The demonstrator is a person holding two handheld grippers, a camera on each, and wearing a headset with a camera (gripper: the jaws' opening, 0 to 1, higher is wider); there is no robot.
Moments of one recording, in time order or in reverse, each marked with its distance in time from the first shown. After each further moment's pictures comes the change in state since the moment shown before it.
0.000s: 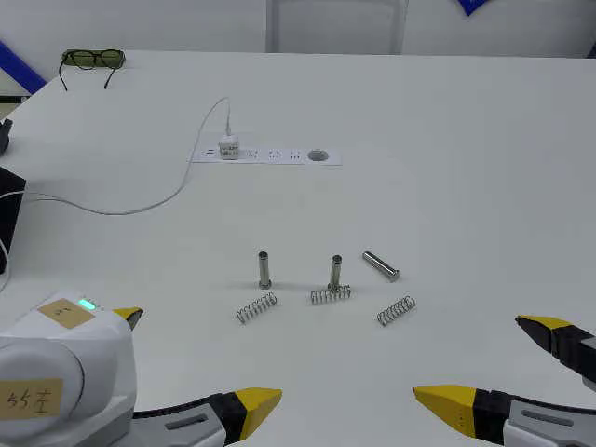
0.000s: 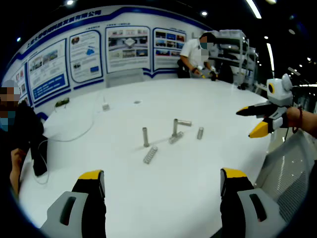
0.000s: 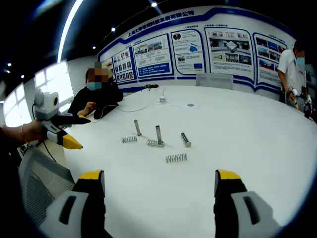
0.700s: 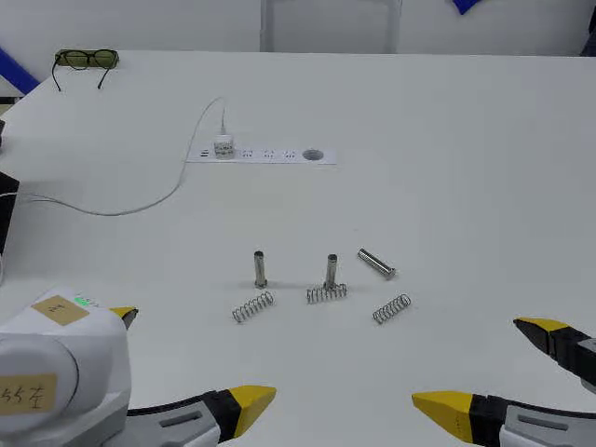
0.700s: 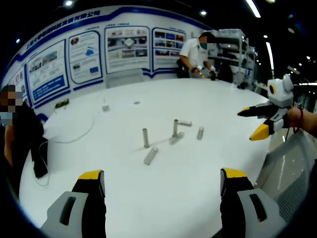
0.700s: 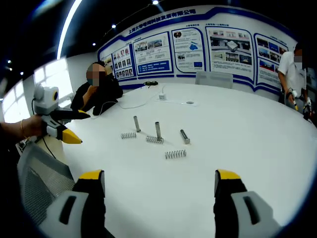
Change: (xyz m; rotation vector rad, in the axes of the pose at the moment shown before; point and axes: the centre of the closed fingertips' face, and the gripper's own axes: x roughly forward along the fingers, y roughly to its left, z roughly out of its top) left arm 0.001 0.001 0.002 0.011 -0.004 -0.001; right arm -0.002 0.000 -0.007 -0.017 0.024 -0.013
